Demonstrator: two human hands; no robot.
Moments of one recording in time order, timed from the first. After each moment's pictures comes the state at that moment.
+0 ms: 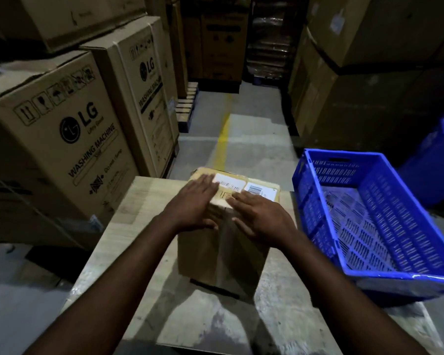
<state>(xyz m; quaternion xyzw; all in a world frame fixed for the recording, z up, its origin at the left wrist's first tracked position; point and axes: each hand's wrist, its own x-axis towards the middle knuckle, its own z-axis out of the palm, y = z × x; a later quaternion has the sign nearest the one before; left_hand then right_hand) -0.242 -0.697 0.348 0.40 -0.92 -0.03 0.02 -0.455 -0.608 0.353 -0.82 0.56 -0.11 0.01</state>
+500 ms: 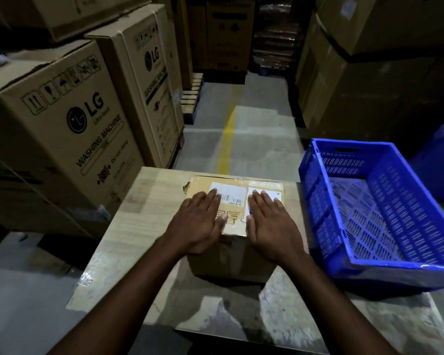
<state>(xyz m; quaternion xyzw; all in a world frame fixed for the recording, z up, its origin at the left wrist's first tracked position) -0.232 -0.622 0.337 0.46 -0.89 -0.07 0.02 -0.434 -0.568 0.312 -0.72 0.69 -0.09 0.01</state>
